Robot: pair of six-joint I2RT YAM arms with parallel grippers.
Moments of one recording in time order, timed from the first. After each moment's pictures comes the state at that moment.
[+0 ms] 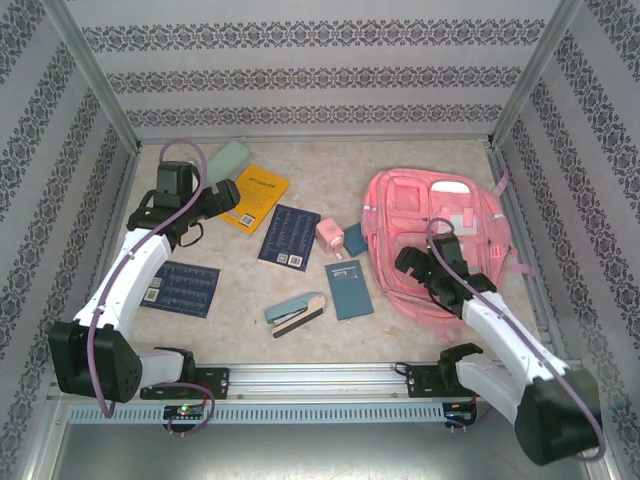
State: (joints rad) left arm -0.10 1.27 1.10 -0.55 0.07 -0.48; right arm 0.27 0.99 0.50 -0.46 0.08 0.75
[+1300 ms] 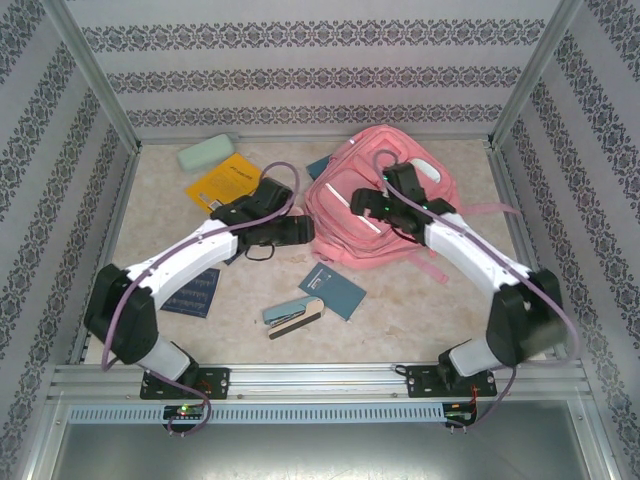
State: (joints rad) left arm -0.59 1.57 1.23 -0.61 0.06 -0.65; right arm 0.37 1.44 1.08 -0.45 0.04 0.52
